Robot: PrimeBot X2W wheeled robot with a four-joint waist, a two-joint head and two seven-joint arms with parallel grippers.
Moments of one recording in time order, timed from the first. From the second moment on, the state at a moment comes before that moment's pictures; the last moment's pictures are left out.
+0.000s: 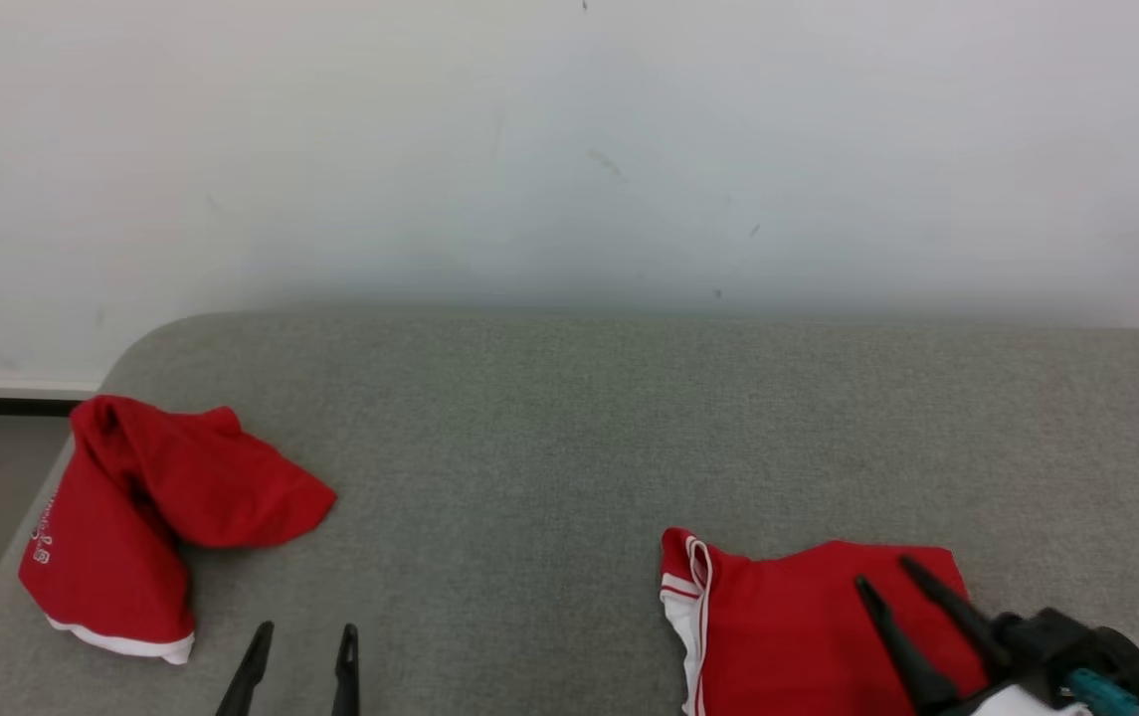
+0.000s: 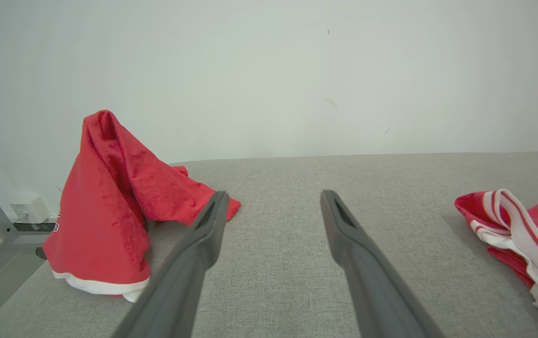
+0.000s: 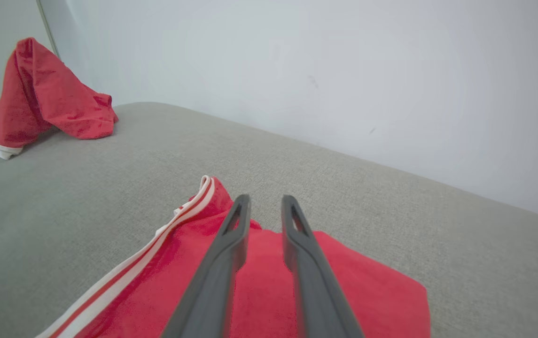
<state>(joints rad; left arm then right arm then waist) 0.15 0.08 -0.08 0.03 -0.02 0.08 -0.26 -0.25 -0.32 0.59 0.43 0.47 0.13 -0.26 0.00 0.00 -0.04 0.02</state>
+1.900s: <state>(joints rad) 0.14 0.08 -0.11 0.07 -0.01 0.05 -0.26 -0.18 -0.33 0.18 0.47 0.79 0.13 0.54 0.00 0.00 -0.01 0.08</state>
